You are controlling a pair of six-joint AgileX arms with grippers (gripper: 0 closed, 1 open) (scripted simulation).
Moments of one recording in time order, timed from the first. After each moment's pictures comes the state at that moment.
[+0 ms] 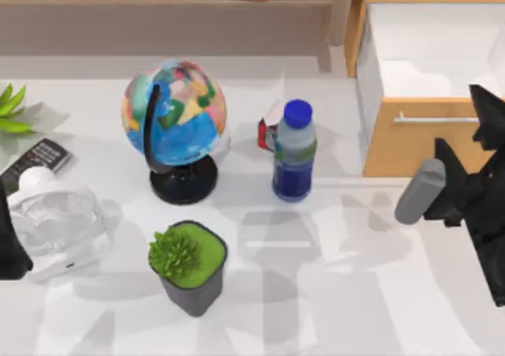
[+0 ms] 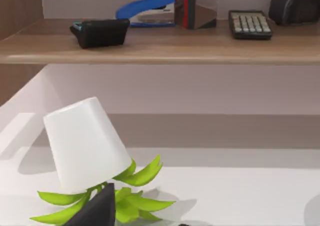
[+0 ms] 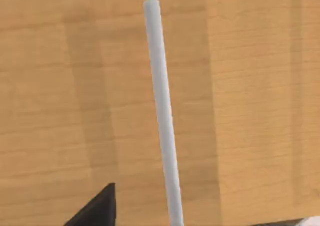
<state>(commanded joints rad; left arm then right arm) 0.00 0.00 0.00 0.00 0.00 0.00 0.44 1.89 0.26 1.78 0.35 -1.48</state>
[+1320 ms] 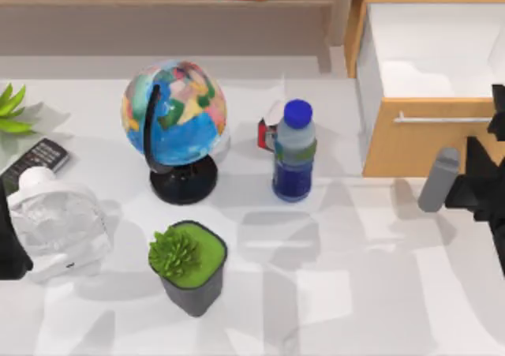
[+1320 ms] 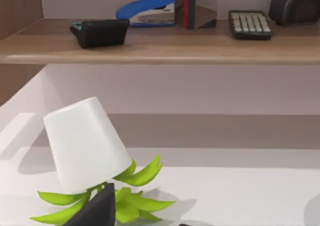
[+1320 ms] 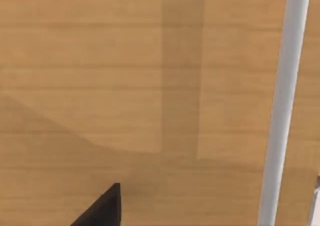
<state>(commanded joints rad) 0.00 0.00 0.00 0.00 0.00 0.00 0.31 1.99 0.31 1.68 0.34 -1.56</state>
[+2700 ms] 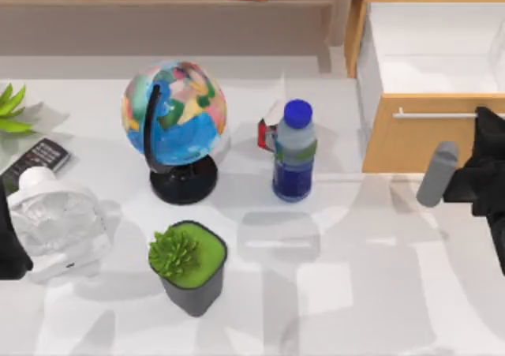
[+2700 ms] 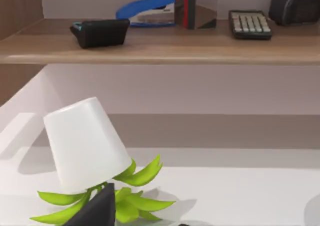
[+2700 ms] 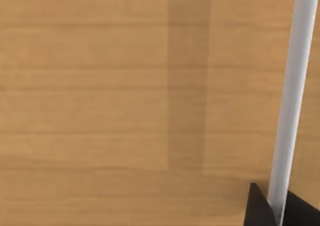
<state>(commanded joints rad) 0.00 0.00 0.00 0.00 0.00 0.00 0.30 2.00 0.34 1.66 0.33 -1.55</state>
